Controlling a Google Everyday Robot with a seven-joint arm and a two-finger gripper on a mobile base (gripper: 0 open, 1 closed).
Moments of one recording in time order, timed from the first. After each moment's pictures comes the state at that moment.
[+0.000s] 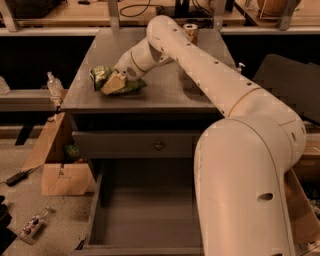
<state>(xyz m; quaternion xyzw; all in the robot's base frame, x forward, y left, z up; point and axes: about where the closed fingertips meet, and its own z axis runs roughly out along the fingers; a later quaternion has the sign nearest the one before) 0.762 0.150 0.825 -0.59 0.68 0.23 0.36</state>
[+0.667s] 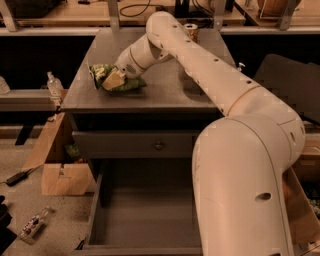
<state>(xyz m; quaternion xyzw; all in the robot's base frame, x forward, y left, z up) 0.762 0.150 0.835 -0.59 0.68 0.23 0.36</state>
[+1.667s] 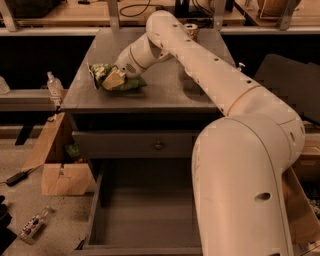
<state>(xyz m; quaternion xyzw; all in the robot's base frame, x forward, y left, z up) 0.762 0.150 0.836 -0.59 0.68 0.23 0.36</state>
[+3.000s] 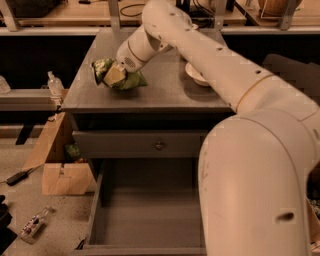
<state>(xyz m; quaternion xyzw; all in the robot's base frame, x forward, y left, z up) 0.751 0.136 0.863 -0.59 0.70 0.19 0.35</state>
